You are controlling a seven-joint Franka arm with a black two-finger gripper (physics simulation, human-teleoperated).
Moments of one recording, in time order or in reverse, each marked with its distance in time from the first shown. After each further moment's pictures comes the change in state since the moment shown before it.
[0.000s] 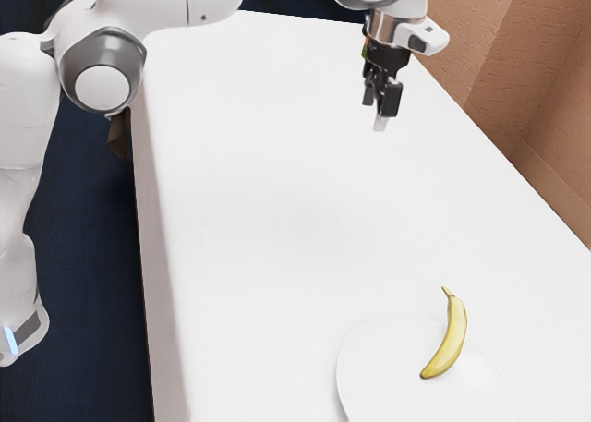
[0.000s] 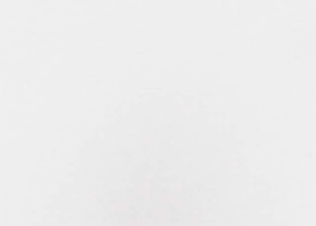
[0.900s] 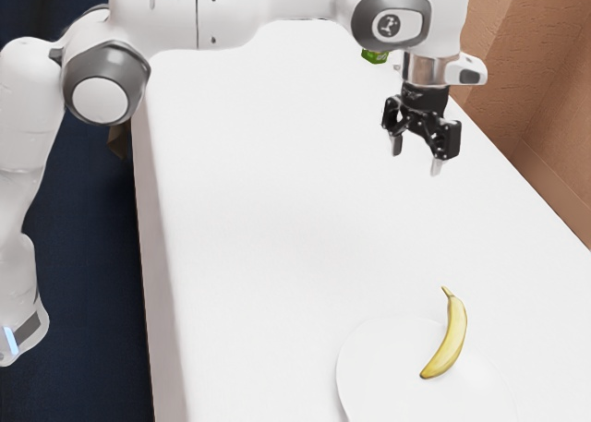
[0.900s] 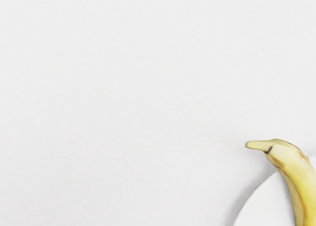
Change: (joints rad) arm -0.049 0.045 -0.097 -0.014 -0.089 0.158 -0.639
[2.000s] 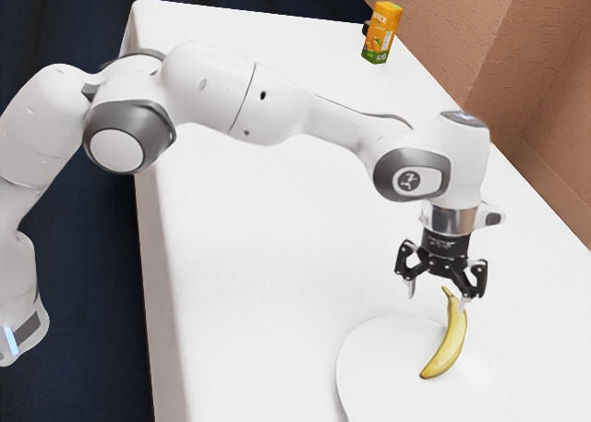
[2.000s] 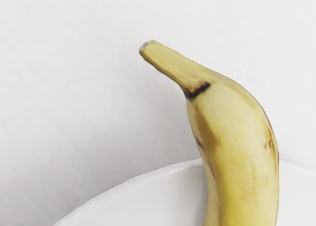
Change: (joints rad) arm -0.191 0.208 -0.006 -0.153 -0.132 0.362 -0.533
